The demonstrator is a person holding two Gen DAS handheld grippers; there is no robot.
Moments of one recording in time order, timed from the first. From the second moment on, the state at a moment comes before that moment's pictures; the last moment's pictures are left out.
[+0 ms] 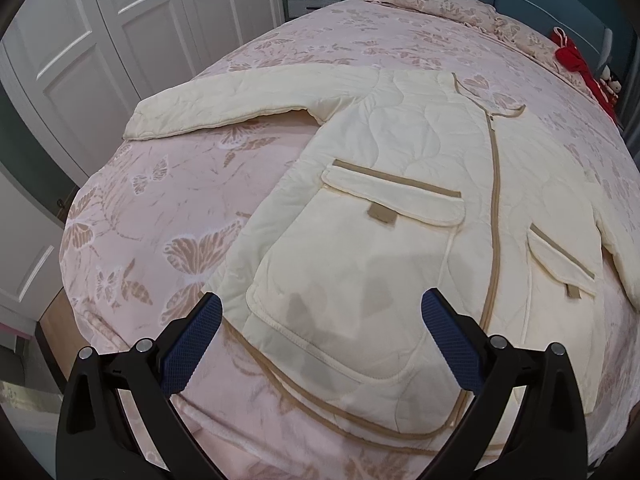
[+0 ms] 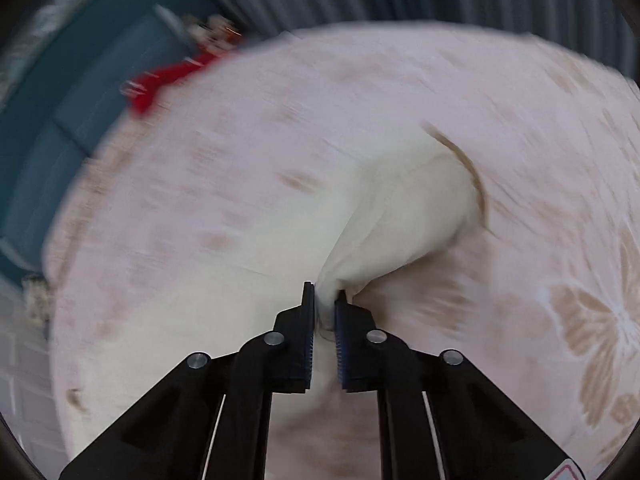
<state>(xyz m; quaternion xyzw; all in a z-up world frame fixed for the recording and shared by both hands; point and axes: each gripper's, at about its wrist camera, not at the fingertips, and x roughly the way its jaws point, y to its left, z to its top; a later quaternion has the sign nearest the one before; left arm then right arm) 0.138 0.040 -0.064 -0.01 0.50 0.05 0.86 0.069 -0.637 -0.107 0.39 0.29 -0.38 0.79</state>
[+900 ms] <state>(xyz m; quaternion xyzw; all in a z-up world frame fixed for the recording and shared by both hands) 0.281 0.071 -0.111 -0.26 0.53 -0.05 0.81 0.167 -0.303 -0.054 0.24 0.40 -0.01 0.89</state>
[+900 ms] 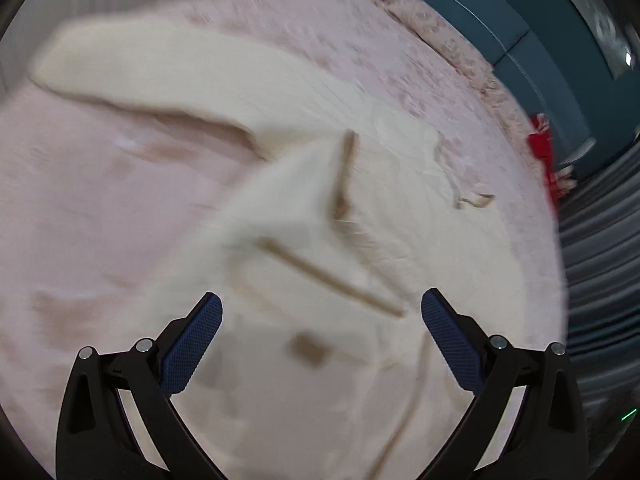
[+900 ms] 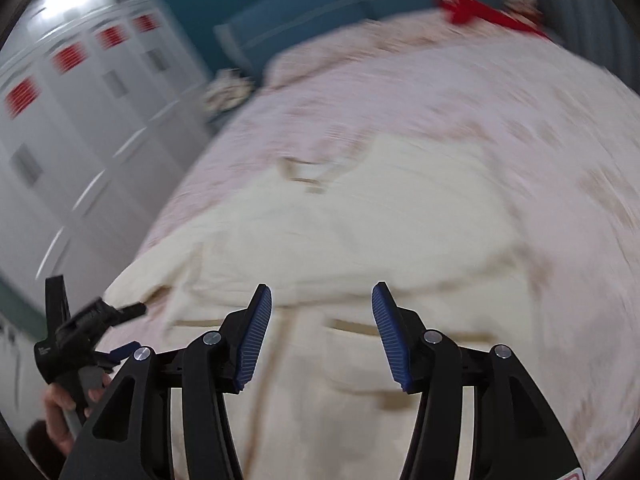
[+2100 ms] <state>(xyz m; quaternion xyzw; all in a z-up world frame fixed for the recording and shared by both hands) 0.353 -0.006 -0.170 -0.06 0.51 -0.04 0.86 0.244 -0.396 -0.167 0.20 0.45 -0.17 0.85</state>
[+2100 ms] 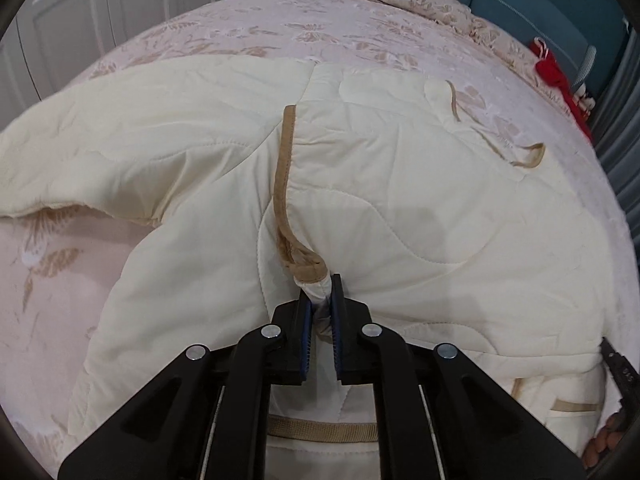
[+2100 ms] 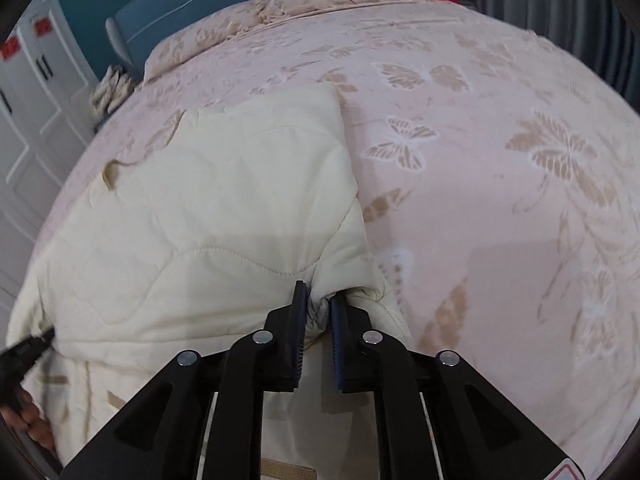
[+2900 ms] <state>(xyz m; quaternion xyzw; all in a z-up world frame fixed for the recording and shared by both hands) 0.357 -0.070 -0.154 0.04 0.52 0.00 0.85 0.265 -0.350 -0.159 0.11 0.46 -0.18 0.86</state>
